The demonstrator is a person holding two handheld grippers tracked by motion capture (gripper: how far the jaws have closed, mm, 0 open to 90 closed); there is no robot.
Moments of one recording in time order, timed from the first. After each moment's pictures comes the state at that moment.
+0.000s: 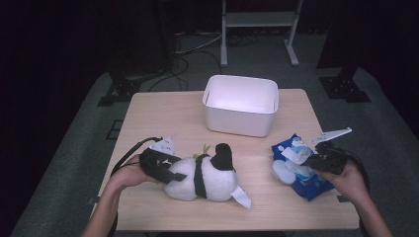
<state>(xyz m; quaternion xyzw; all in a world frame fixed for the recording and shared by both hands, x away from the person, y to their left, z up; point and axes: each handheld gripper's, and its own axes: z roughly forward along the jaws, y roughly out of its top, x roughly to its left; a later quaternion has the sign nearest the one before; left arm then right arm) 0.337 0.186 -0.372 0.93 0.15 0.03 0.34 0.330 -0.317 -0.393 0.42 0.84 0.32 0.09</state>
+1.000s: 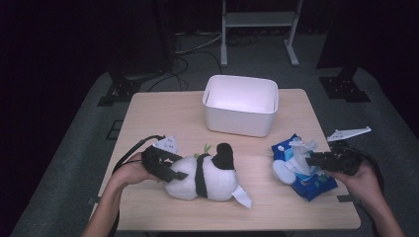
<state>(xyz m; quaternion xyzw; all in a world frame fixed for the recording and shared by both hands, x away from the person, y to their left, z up) 0.341 0.180 -0.369 0.93 0.14 0.03 0.33 0.320 -0.343 -0.378 0.44 0.83 0.35 0.10</state>
